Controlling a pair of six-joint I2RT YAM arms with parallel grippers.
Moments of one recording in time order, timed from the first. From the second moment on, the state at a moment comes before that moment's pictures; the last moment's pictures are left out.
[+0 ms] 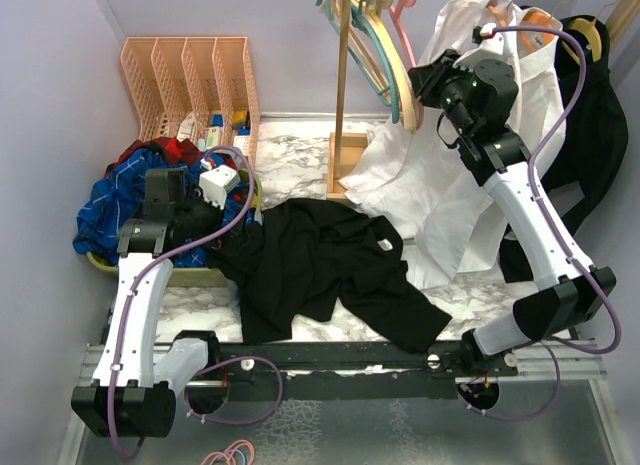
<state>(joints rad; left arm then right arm) -0.02 0.98 1.10 -0.96 0.48 0.32 0.32 1.50 1.66 -0.12 0.05 0.43</state>
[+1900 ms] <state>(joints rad) -0.66 1.50 1.52 -1.11 0.28 0.46 0.31 1.16 1.60 -0.41 0.11 0.23</state>
